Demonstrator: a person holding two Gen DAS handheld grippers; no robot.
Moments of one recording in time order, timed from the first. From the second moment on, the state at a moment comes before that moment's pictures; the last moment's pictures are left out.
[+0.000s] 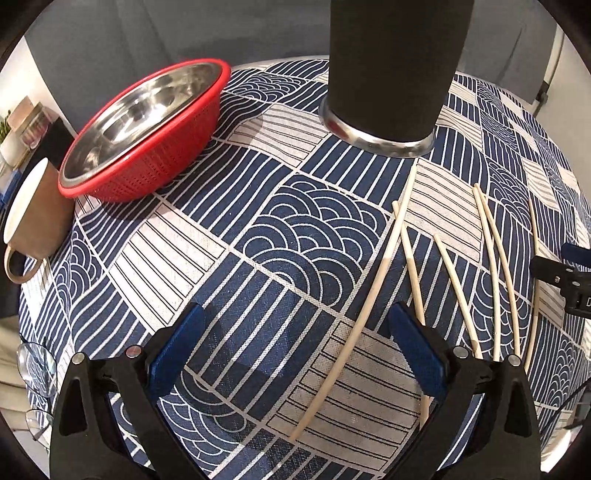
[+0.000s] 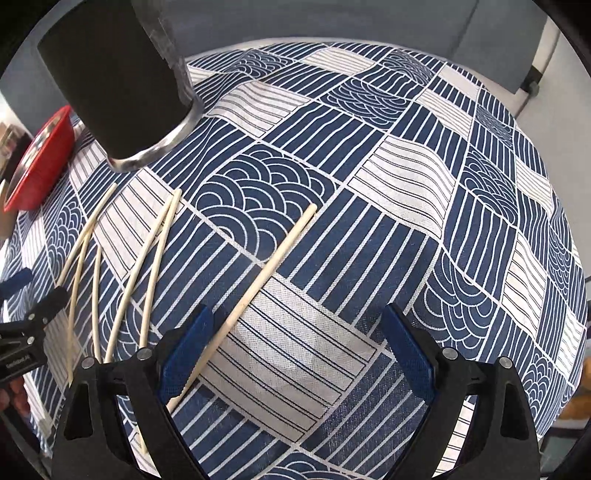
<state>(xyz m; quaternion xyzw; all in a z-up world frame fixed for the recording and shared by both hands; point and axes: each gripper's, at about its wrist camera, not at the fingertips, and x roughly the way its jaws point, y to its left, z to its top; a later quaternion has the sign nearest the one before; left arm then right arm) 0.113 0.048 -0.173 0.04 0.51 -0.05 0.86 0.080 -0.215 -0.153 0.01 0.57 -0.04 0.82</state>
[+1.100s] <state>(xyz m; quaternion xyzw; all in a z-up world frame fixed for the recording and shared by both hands) 0.086 0.064 -0.138 -0.06 0.52 -0.11 0.85 0.084 -0.267 -0.133 0.09 0.59 0.00 0.81</state>
